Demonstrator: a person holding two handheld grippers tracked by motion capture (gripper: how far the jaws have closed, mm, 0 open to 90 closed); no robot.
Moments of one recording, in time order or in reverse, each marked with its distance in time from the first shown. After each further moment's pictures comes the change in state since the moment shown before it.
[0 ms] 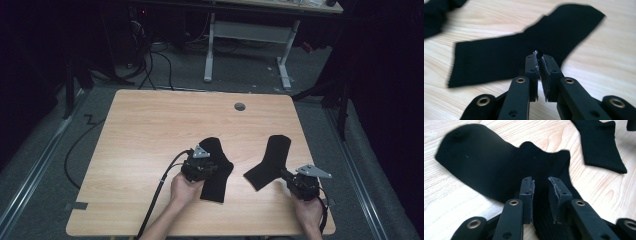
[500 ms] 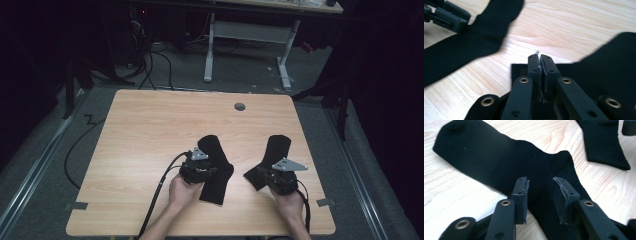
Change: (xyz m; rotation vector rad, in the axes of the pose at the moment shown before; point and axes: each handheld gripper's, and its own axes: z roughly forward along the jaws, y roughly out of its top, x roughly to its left) left arm 0.000 -0.006 -0.004 -0.004 0.026 0.002; right arm 0.053 0.031 0.022 -0.008 0.175 -0.122
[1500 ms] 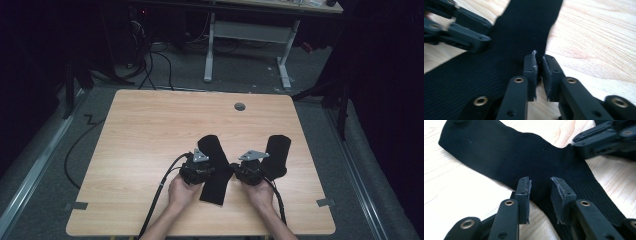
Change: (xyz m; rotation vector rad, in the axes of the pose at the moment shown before) left arm 0.000 -0.006 0.007 0.022 0.049 0.022; right arm 0.039 0.032 0.077 0.111 0.070 -0.021
